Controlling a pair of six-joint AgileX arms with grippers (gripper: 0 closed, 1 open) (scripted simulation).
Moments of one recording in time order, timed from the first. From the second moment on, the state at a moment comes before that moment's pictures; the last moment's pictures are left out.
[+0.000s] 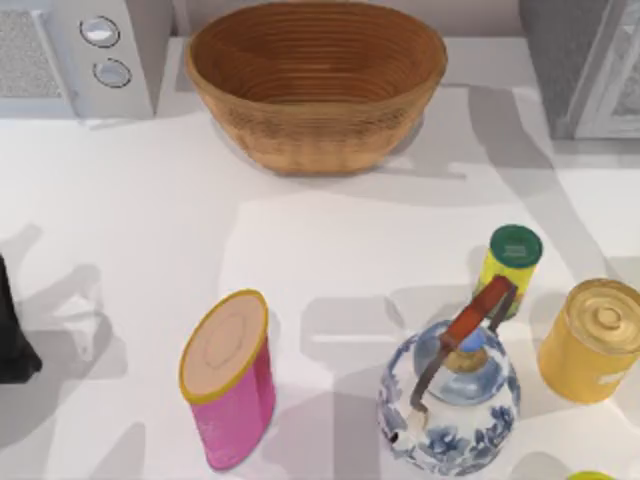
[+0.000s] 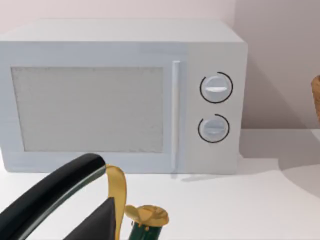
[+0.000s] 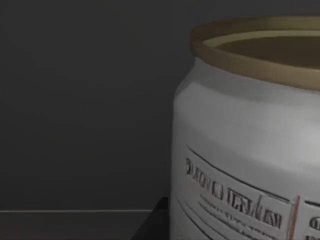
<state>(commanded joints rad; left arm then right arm) 0.00 0.00 0.00 0.00 0.00 0.00 0.34 1.73 2.10 -0.37 0.38 0.01</state>
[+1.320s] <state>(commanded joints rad) 0.00 0.00 0.00 0.00 0.00 0.00 0.69 1.37 2.10 -0.73 0.72 0.01</state>
